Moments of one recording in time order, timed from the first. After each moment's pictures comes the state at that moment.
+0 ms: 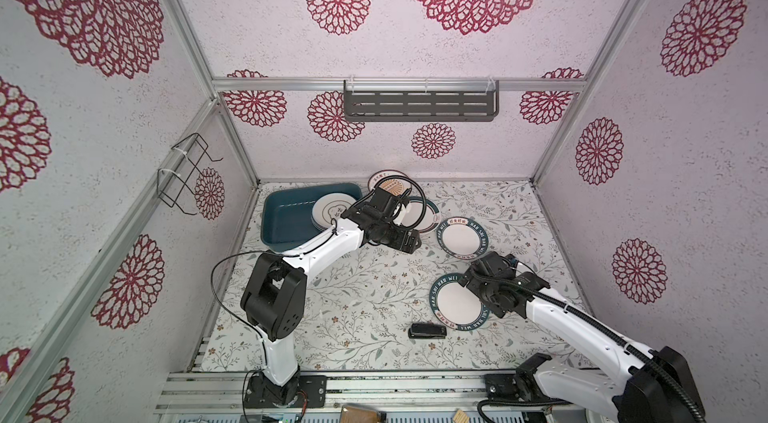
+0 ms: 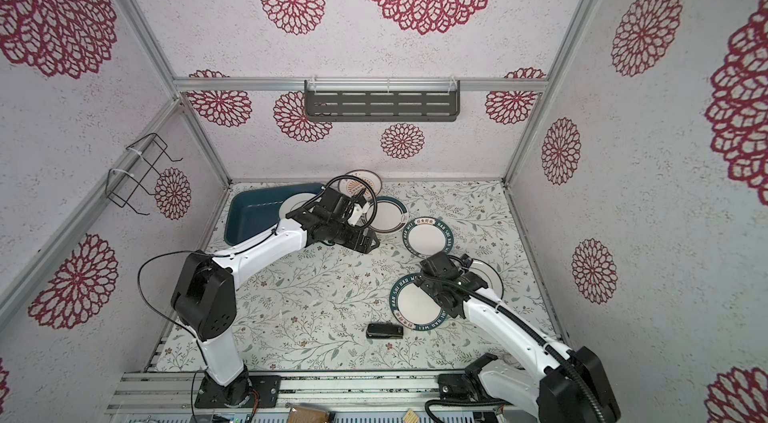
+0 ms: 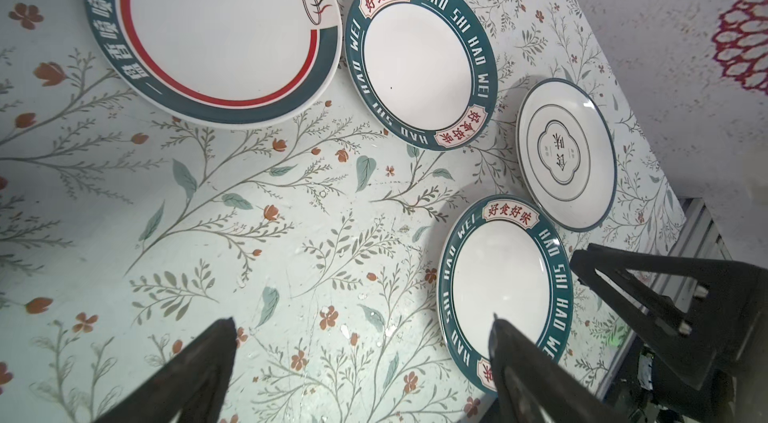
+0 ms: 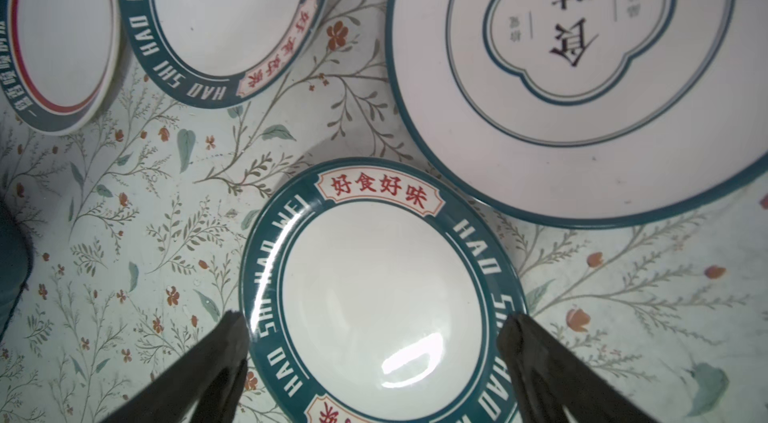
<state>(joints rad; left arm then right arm) -0.60 1.85 1.49 -0.56 0.28 -0.21 0.57 1.08 0.67 -0.72 0.24 1.23</state>
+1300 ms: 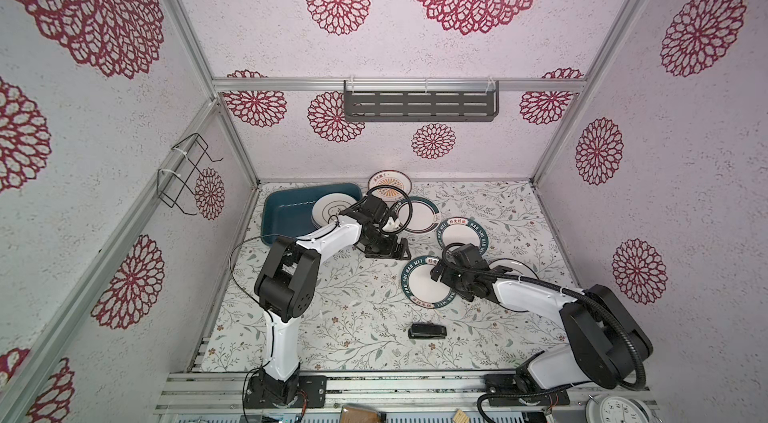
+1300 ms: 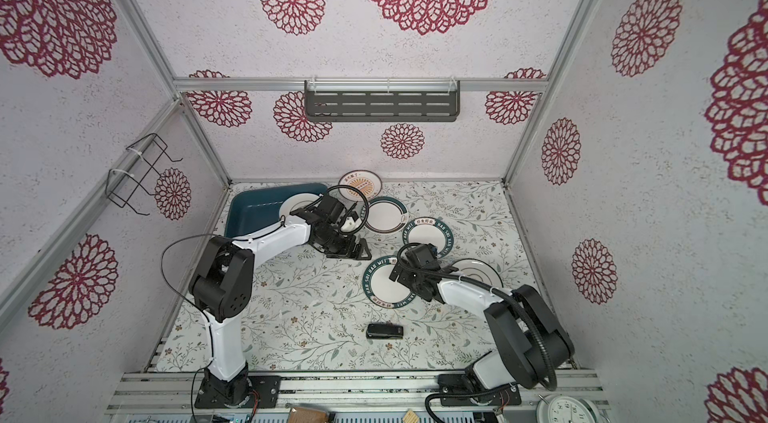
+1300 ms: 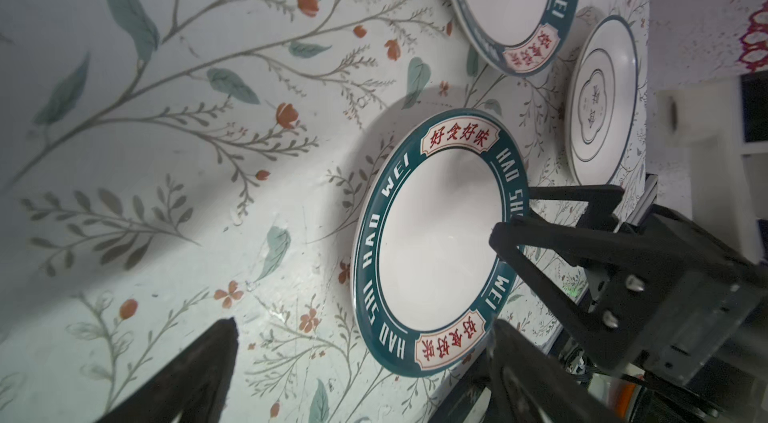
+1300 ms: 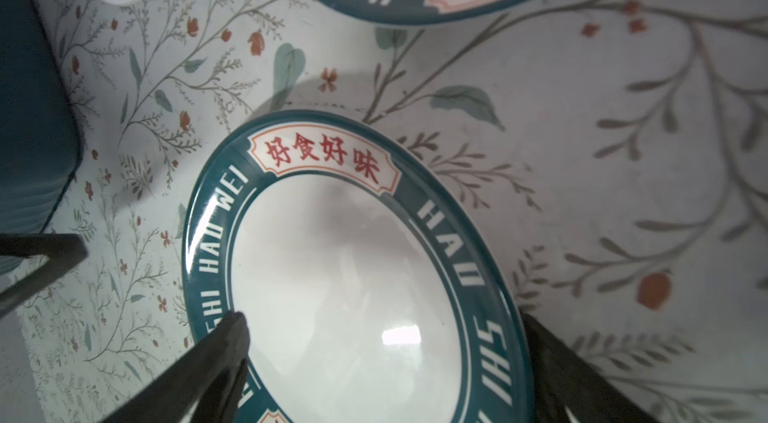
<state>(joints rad) -0.51 2.02 1.47 -0.68 0.51 -0.24 0.57 1.49 0.70 -0.18 -0.03 0.97</state>
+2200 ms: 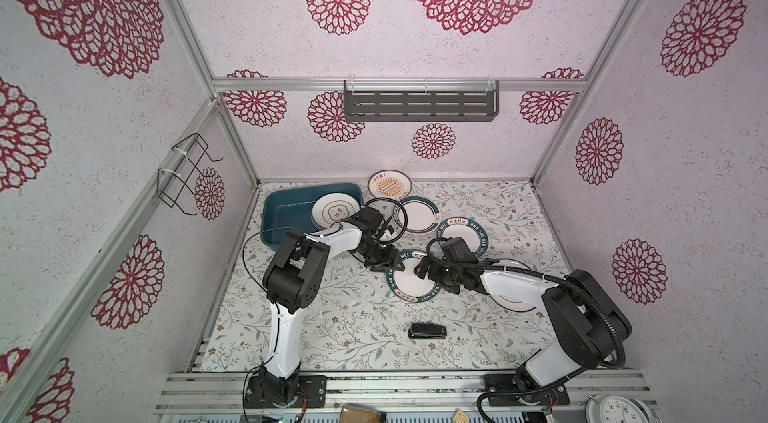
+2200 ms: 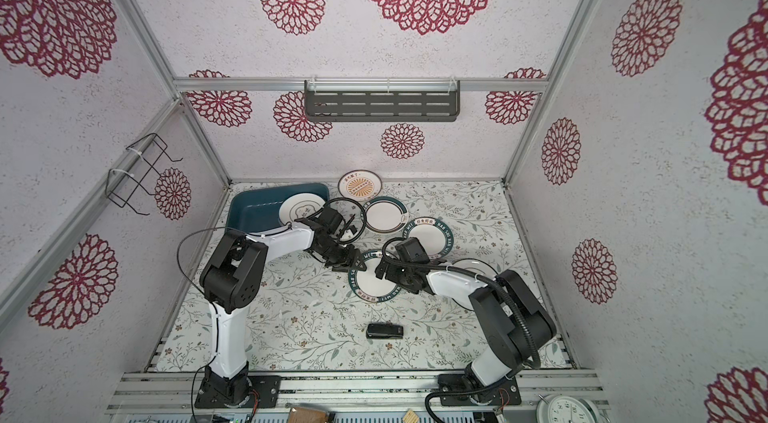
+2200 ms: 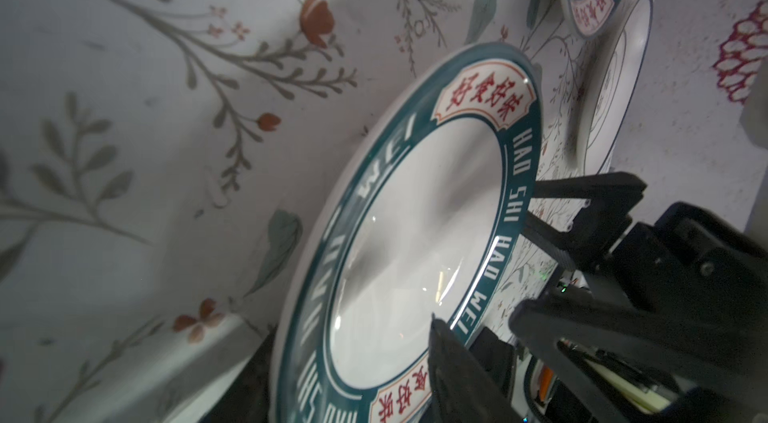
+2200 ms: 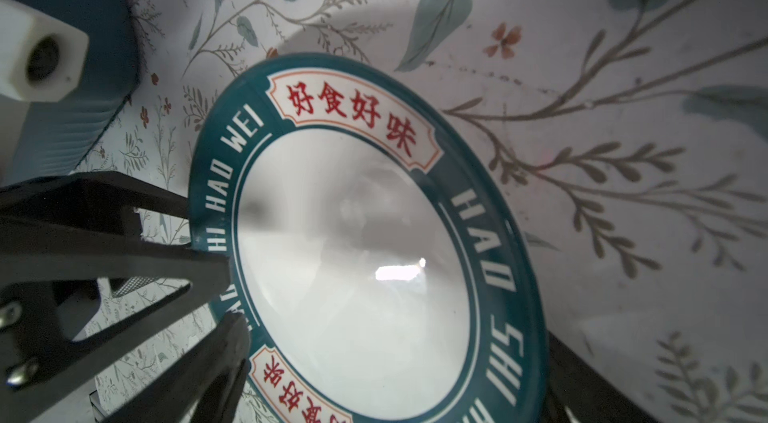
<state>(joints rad) -0.48 2.10 1.39 -0.58 0.65 -0.33 0.60 1.59 0.80 -0.16 -0.17 0.88</state>
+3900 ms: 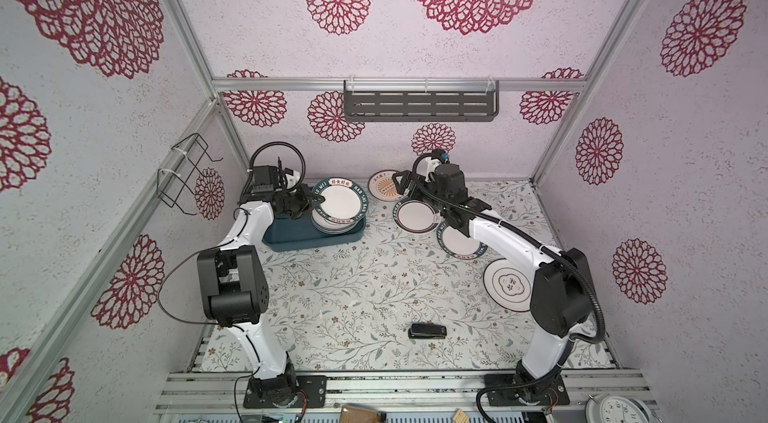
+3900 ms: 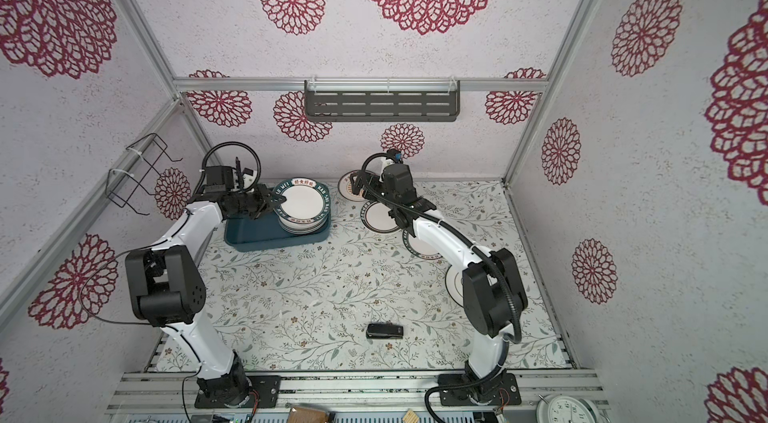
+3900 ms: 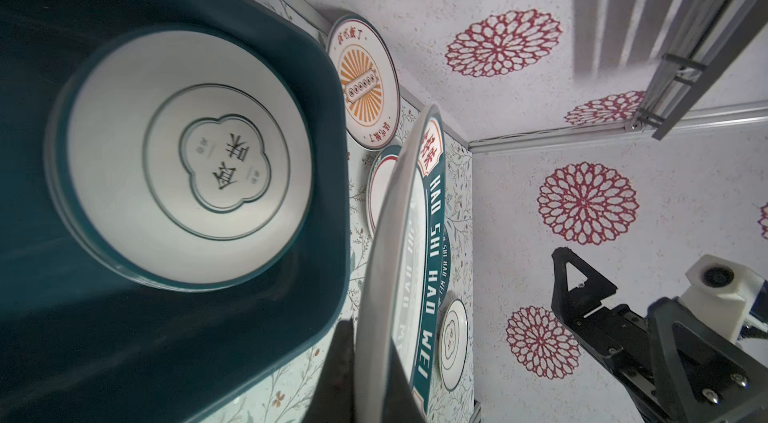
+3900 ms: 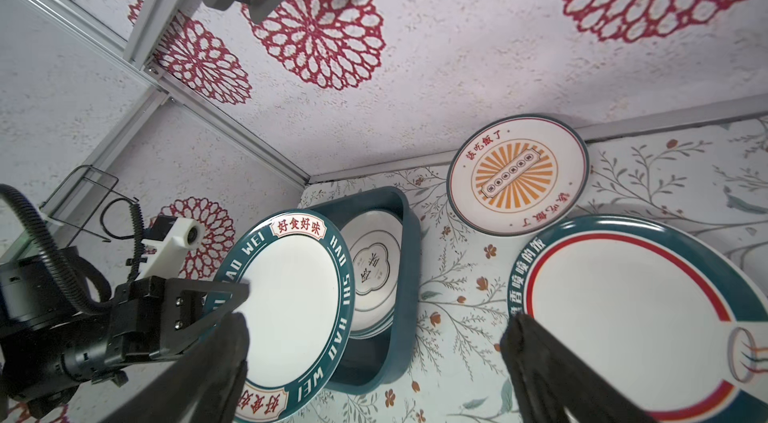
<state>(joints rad) 0.15 1.90 1.53 -0.48 0.77 -0.51 0.55 1.83 1.54 0.00 -0.08 0.66</state>
